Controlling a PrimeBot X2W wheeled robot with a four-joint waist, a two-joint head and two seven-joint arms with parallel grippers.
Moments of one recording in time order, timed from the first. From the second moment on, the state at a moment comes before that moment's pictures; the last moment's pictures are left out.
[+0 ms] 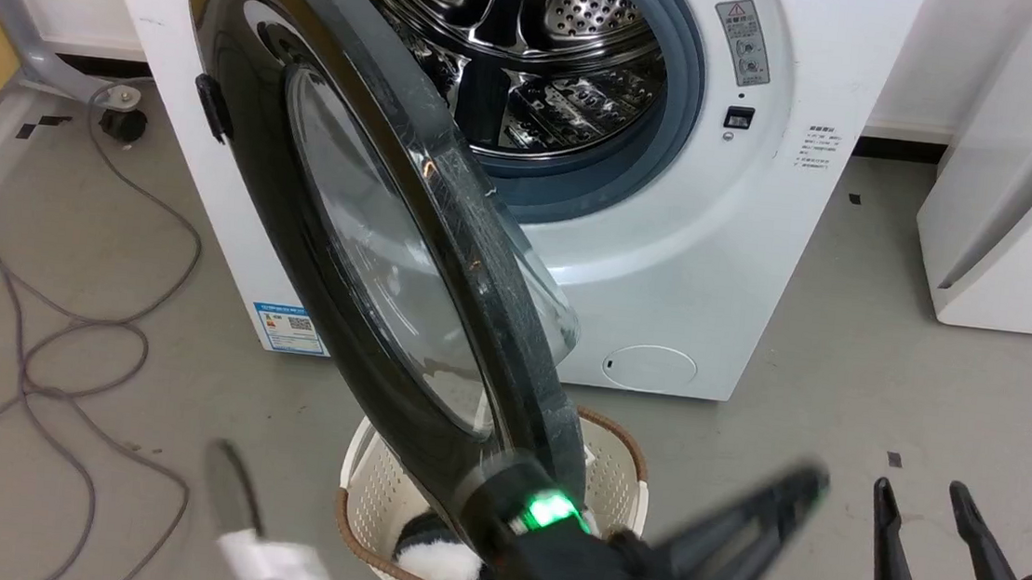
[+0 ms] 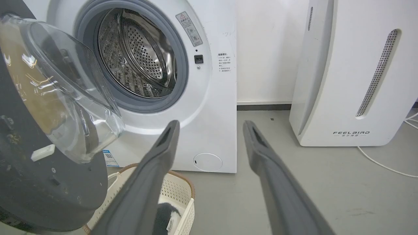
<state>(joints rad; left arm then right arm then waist) -0.22 0.05 -0.77 -0.38 -0.37 0.00 0.04 0.13 -0.05 -0.09 -0.08 0.15 0.13 -0.13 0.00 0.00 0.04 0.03</state>
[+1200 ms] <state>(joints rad) -0.37 0.04 -0.81 0.26 -0.52 0.22 -0.10 0.13 -0.05 -0.09 -0.06 0.17 0.13 -0.12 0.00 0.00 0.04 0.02</state>
